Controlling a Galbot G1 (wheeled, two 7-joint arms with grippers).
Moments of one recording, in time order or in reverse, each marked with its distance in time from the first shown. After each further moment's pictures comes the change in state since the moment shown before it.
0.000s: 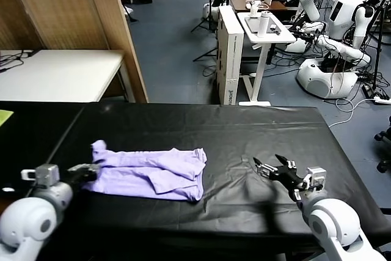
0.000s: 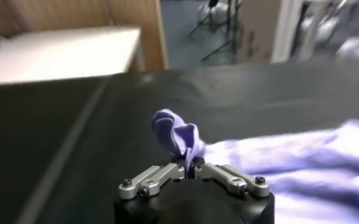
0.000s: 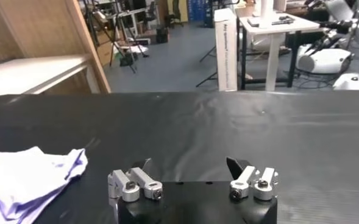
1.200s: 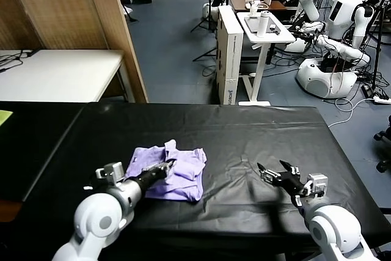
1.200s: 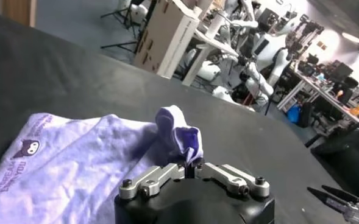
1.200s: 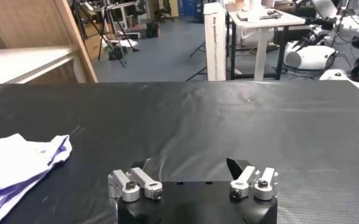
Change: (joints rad) left arm -0.169 -0.228 0.336 0.012 -0.106 0.000 -0.104; right arm -0.017 0.019 0.000 -0.012 -0.037 0.005 -0.007
